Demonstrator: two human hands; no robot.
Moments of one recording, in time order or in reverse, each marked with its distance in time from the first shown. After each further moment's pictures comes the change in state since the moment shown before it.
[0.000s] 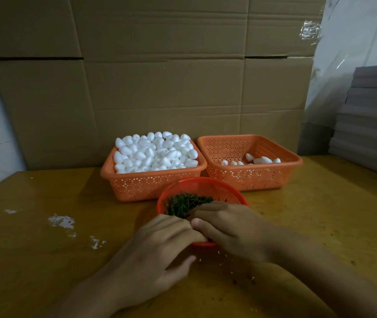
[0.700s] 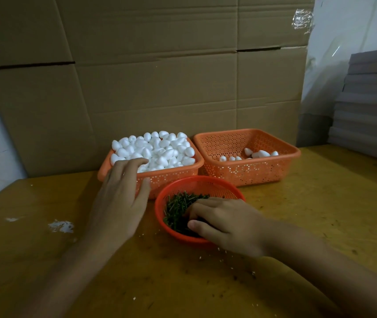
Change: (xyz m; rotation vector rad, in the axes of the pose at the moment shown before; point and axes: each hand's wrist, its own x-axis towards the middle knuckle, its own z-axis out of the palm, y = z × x) left_hand 0.035 -0.057 -0.031 0.094 0.421 -0.505; right_hand 0.001 0.004 0.000 -0.021 -0.010 0.011
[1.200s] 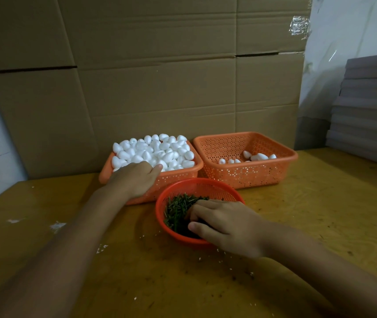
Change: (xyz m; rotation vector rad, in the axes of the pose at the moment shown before) left_hand 0.080 -0.007 0.017 0.224 -0.489 -0.202; right_hand -0.001 0.000 -0.001 0.022 0.009 -0.011
